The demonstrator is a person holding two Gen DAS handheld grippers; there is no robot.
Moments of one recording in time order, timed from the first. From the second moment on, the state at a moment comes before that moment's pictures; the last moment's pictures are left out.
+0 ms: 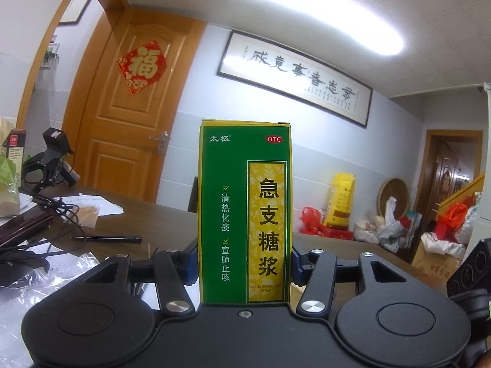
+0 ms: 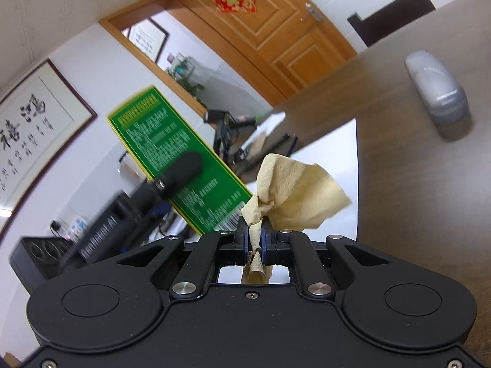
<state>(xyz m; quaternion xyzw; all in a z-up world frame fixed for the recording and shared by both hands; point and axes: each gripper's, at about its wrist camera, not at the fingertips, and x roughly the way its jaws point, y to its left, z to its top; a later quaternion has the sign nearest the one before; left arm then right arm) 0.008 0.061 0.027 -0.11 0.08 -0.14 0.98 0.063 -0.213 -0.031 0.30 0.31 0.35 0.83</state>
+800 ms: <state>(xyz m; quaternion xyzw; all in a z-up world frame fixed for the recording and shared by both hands) 0.002 0.068 0.031 -0.17 0.09 -0.16 0.97 0.002 -0.144 -0.015 0.12 0.23 0.43 0.87</state>
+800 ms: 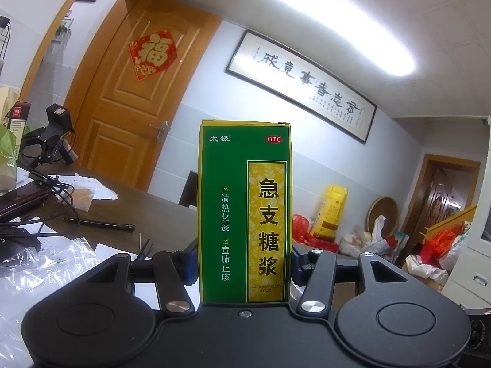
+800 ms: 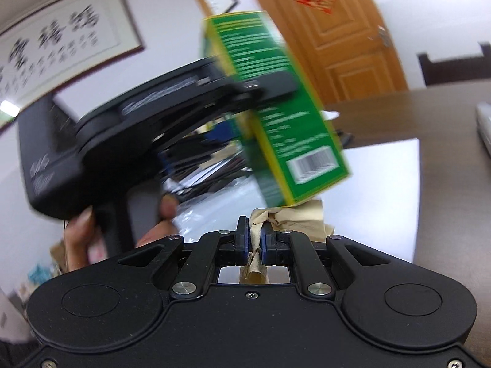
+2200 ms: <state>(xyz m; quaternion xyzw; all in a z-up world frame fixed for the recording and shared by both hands) 0.004 0.023 0.014 -0.06 0.15 -0.19 0.97 0.015 -0.220 -0.004 0.28 0.19 0.33 0.88</state>
